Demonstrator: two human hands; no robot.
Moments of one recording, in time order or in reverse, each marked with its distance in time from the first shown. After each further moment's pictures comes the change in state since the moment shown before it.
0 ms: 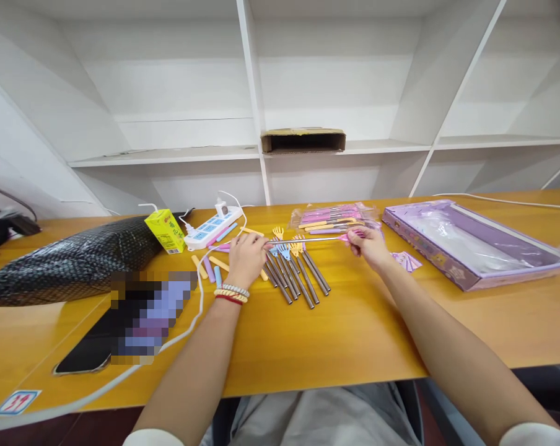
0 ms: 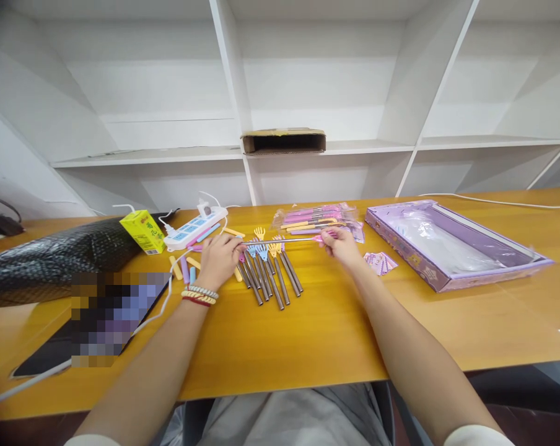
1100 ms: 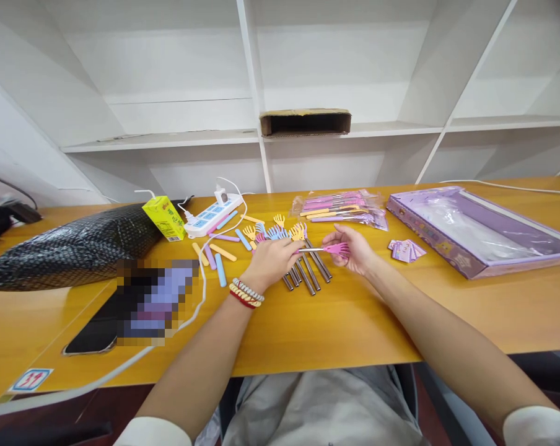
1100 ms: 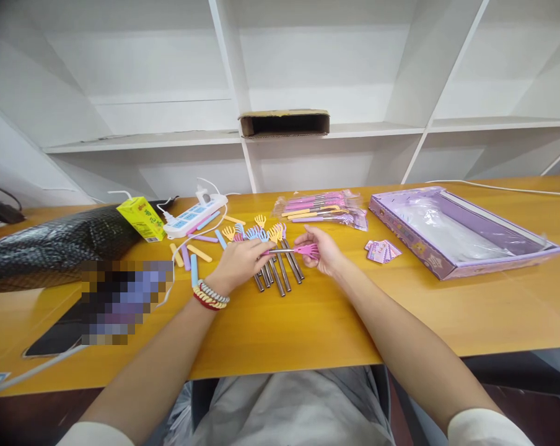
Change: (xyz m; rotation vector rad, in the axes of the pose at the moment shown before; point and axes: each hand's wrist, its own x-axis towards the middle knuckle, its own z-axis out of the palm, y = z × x) left_hand -0.007 0.056 -0.022 -0.094 -0.257 0.275; right_hand -0.030 -0.015 0.049 0.420 -0.238 0.574
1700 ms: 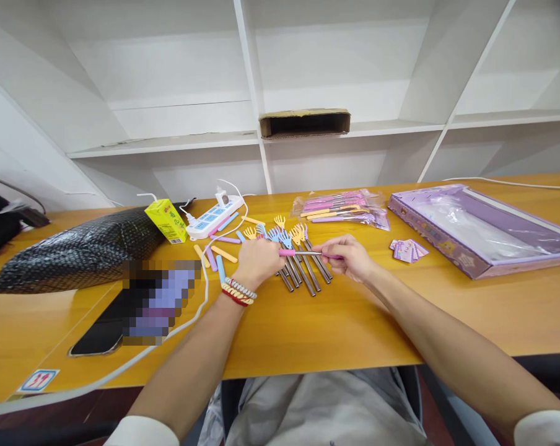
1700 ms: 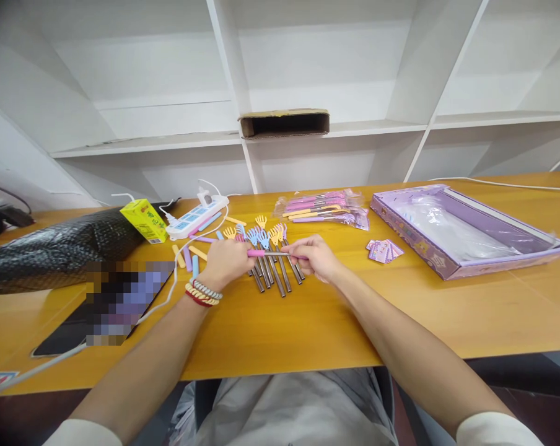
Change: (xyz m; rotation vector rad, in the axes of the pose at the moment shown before) left_hand 0.003 -0.007 -0.016 0.208 -0.242 -0.343; right_hand -0.020 0.008 0.018 -0.169 -0.156 -0.167
